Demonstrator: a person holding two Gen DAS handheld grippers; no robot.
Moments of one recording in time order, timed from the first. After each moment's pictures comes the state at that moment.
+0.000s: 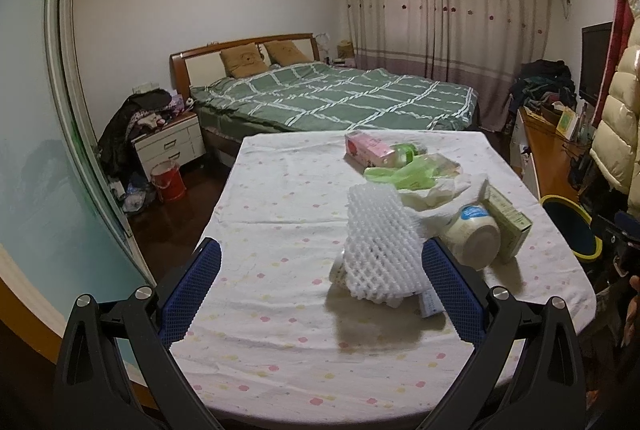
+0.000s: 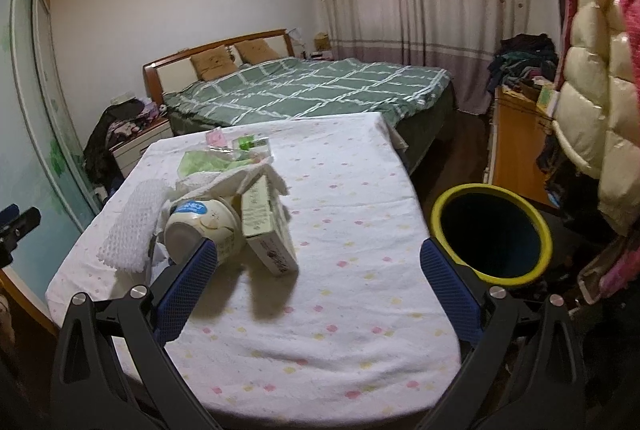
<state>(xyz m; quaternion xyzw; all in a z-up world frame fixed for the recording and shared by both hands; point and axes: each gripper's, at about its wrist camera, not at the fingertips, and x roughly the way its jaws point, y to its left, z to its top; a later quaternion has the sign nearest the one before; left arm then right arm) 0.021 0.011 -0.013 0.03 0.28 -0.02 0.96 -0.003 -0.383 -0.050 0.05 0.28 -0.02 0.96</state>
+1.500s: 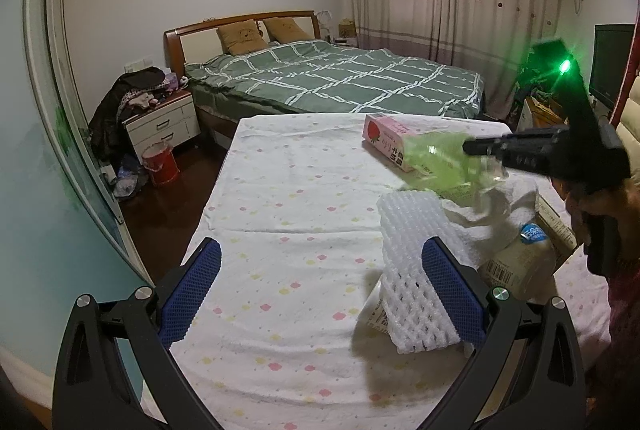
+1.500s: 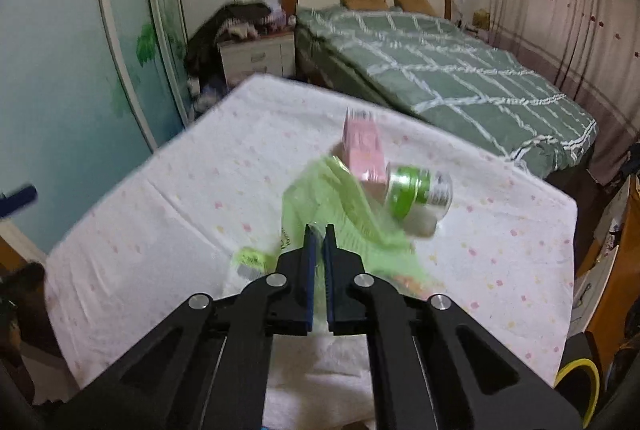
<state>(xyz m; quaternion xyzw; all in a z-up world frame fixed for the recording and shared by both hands) 0.108 0.034 -0.043 0.02 0.32 -0.02 0.95 0.227 -0.256 -0.044 -0.09 0.37 0.22 0.90</state>
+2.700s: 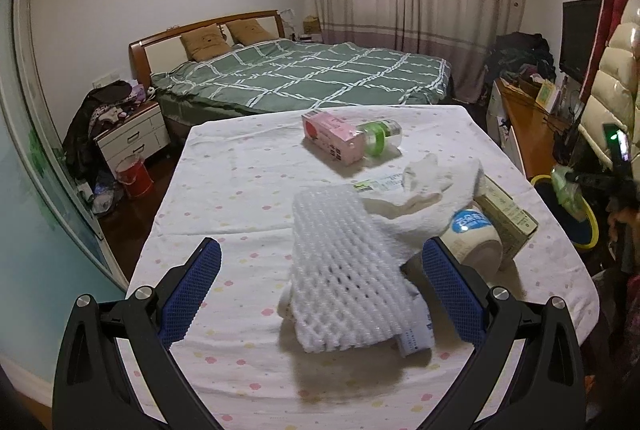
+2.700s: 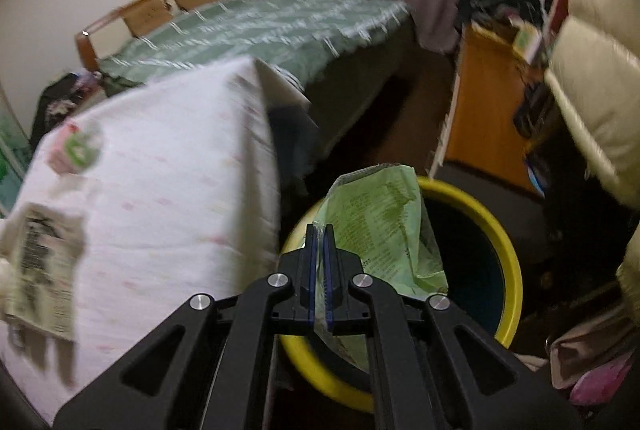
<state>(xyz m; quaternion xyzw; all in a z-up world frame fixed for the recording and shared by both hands) 0.099 -0.033 -0.044 0.05 0.32 -0.08 0.94 0.170 -0.583 -0.107 0.07 0.41 -0.09 0.90</state>
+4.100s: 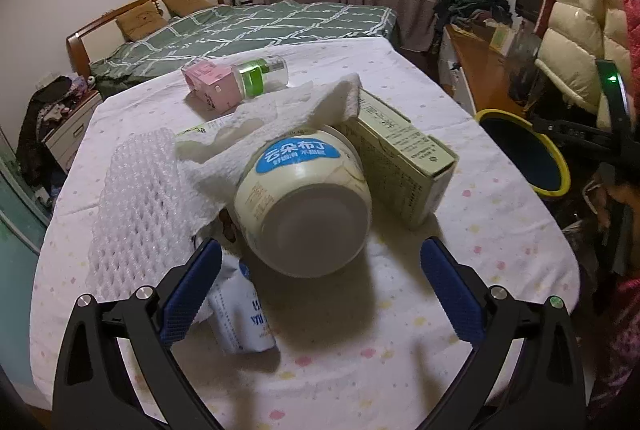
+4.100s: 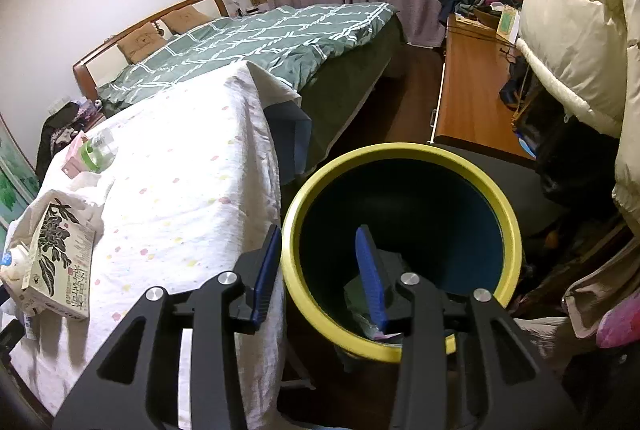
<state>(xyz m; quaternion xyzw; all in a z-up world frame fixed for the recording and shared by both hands) 0.103 -0.161 -0.111 0.09 0.39 -0.16 0.90 0.107 -0.586 -0.113 0.12 0.37 -0.09 0.92</state>
